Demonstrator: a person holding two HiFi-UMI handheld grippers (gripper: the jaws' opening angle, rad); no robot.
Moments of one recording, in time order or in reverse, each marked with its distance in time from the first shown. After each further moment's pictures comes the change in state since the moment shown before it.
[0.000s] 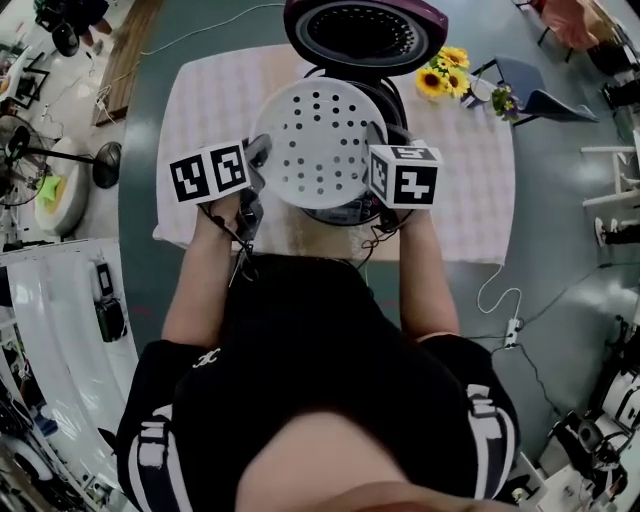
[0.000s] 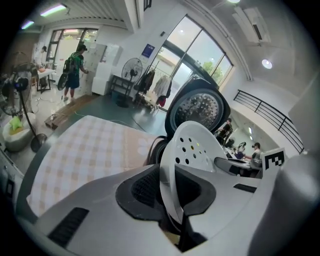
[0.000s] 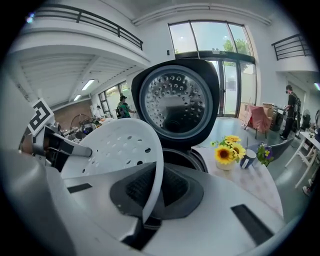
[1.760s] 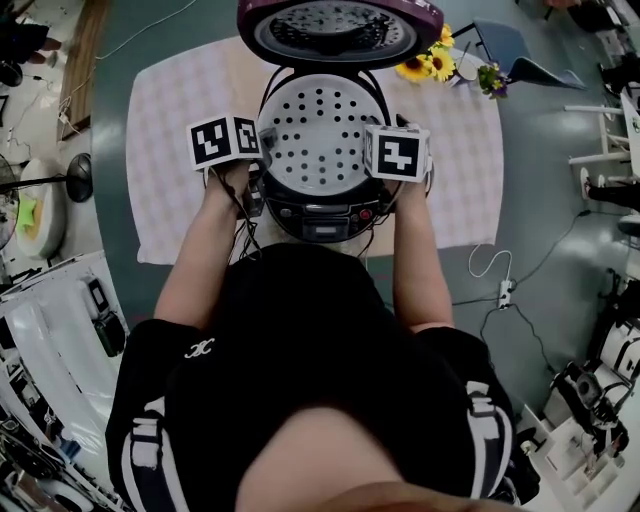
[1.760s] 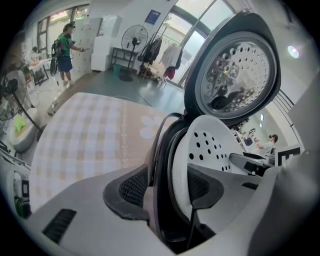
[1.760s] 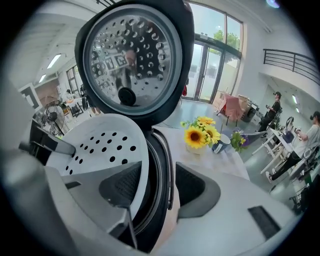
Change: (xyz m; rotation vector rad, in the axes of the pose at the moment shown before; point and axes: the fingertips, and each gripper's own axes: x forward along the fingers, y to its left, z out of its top) left arm 0.117 0.043 -0.010 -0.042 0.317 0.079; right arm 0.061 -0.084 -0.036 0.052 0.264 -0.321
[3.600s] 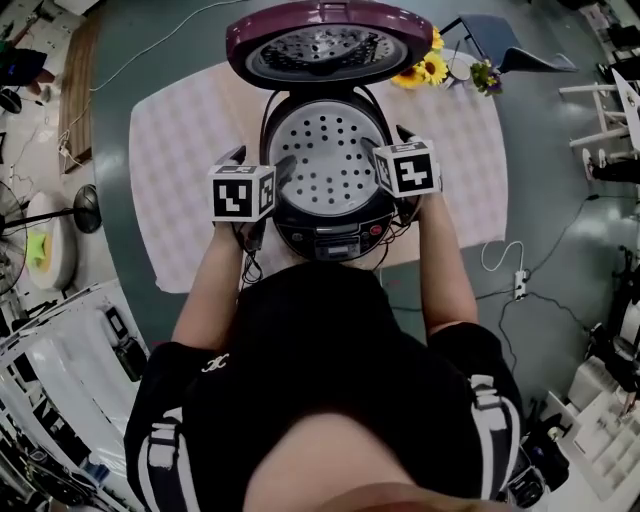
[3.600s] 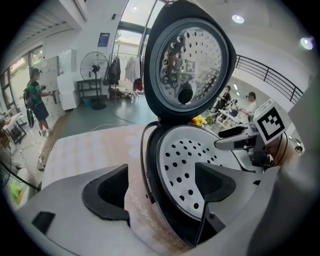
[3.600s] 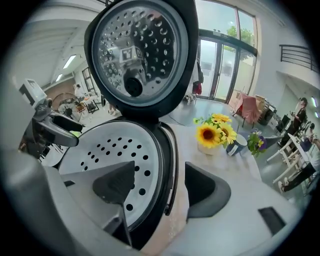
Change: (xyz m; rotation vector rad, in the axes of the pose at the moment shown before) left arm -0.010 -0.019 0.011 0.449 -0.095 -0.034; right arm 0.017 0.015 -0.009 -0.093 0.009 0.168
